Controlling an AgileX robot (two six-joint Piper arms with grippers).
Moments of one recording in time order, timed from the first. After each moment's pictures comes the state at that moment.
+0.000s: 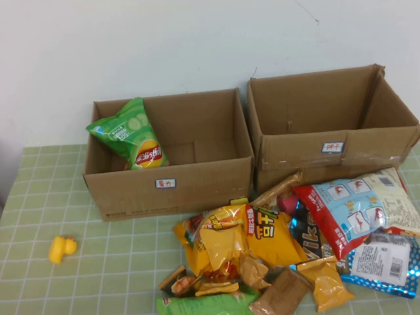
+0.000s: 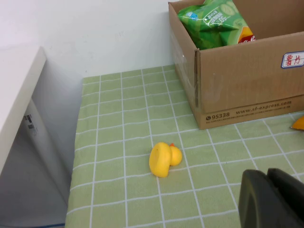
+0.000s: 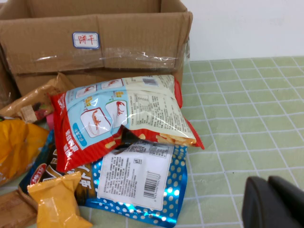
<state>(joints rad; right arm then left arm) 0.03 -0.01 0.02 -0.11 0.42 0.13 -0.05 -0.01 0.02 0.04 0.35 -0.03</state>
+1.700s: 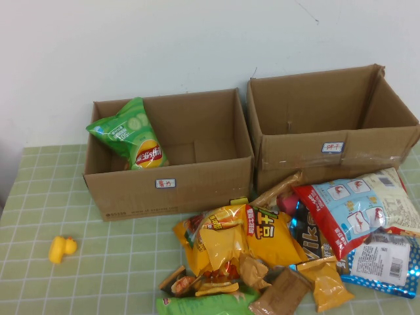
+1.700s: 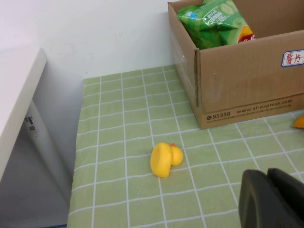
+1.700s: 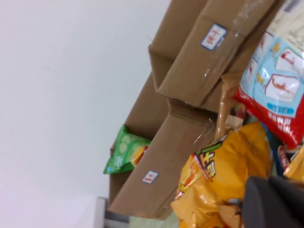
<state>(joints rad) 0.03 -0.01 0.03 0.78 0.41 0.37 -0.05 -0.01 0.02 0.04 0.35 -0.02</state>
